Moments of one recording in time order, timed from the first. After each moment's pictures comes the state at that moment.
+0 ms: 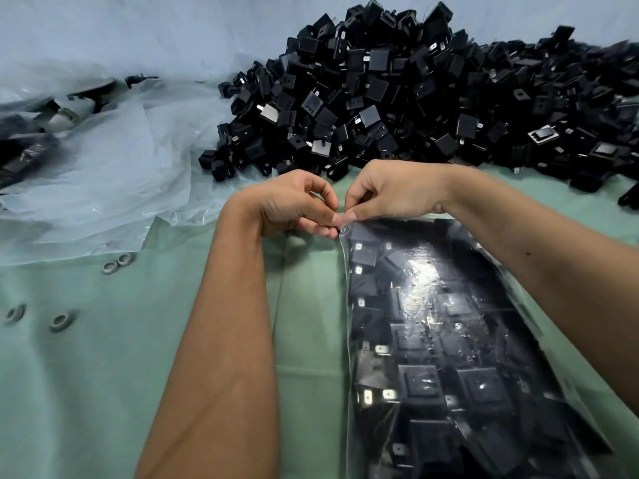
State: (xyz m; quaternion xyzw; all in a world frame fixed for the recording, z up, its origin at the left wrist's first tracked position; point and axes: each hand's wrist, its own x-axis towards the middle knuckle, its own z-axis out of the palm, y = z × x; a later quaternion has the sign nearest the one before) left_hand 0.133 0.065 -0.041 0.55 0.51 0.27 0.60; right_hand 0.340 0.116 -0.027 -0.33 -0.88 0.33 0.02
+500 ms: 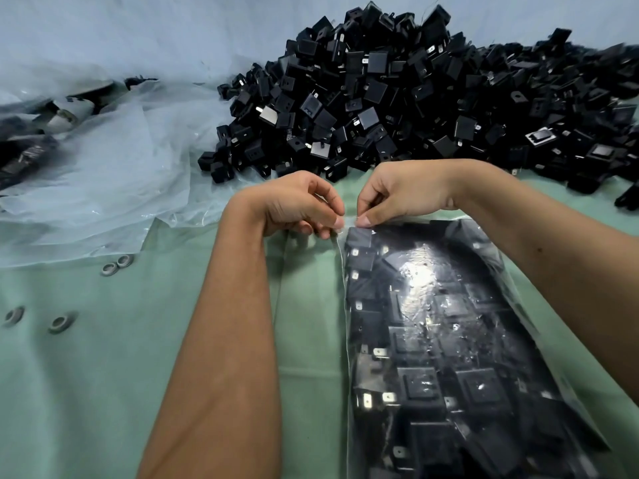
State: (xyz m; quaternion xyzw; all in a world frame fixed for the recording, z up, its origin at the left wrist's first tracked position) left_hand 0.138 0.069 -0.040 0.62 0.55 0.21 0.52; right_hand 0.354 0.122 -0.023 -0.34 -0.87 0.36 -0.03
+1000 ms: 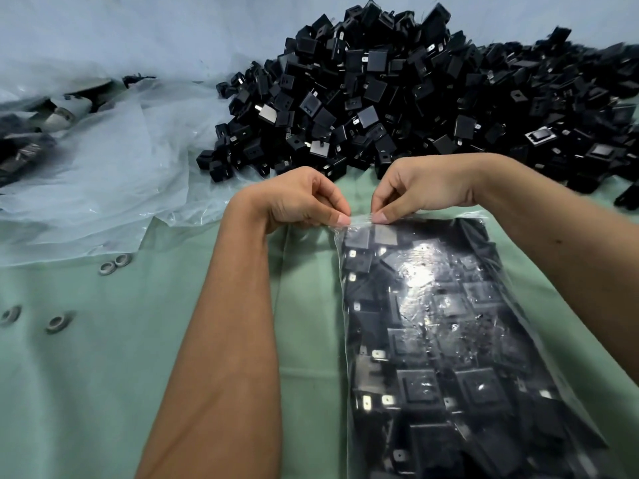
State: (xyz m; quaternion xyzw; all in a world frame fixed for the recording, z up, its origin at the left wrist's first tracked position) left_hand 0.138 0.072 -0.040 0.64 0.53 0.21 0.52; right_hand 0.376 0.128 -0.022 -0.34 -0.84 0.42 -0.03
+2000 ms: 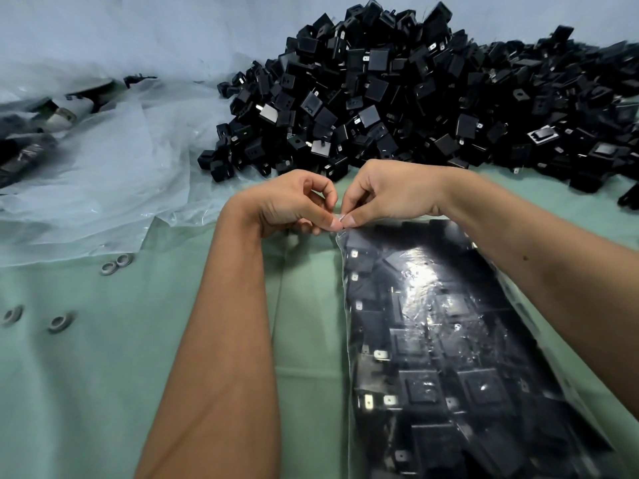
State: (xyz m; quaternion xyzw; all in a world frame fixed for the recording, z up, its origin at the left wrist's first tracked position) left_hand 0.132 0.068 -0.044 0.63 0.51 0.23 0.54; right_hand 0.338 0.114 -0.028 -0.32 -0.88 0.34 0.04
